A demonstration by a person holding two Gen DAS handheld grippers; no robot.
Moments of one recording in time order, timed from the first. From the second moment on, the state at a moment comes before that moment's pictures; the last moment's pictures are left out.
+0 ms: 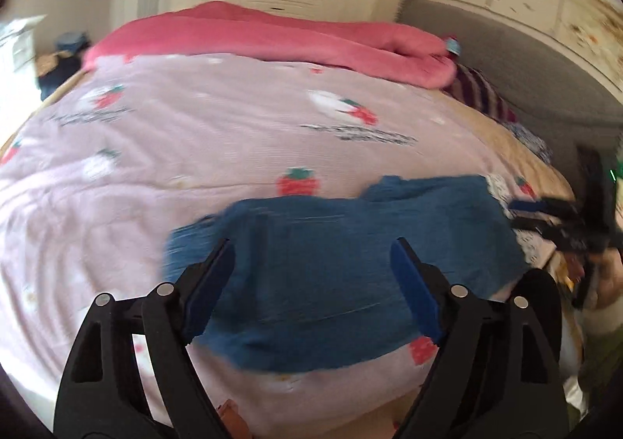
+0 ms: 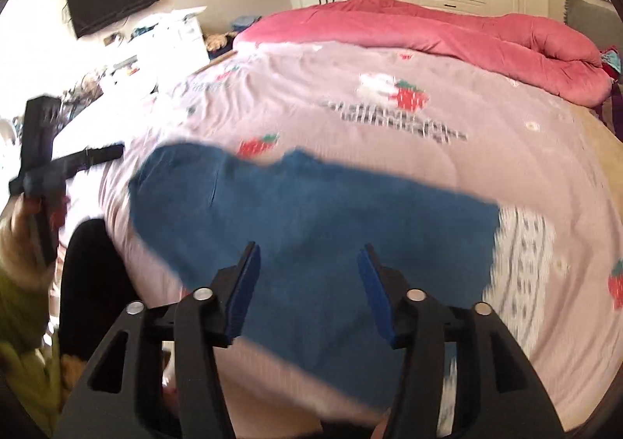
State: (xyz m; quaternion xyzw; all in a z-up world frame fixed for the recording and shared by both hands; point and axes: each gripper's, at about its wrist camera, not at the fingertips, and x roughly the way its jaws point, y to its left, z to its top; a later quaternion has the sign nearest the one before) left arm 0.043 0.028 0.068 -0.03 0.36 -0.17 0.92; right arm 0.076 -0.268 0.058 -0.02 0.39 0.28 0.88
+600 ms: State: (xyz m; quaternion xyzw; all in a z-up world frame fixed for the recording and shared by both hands) left arm 0.056 -0.073 -0.032 0.01 0.46 -0.30 0.84; right arm 0.195 -0.178 0.032 -0.07 0.48 0.31 0.82
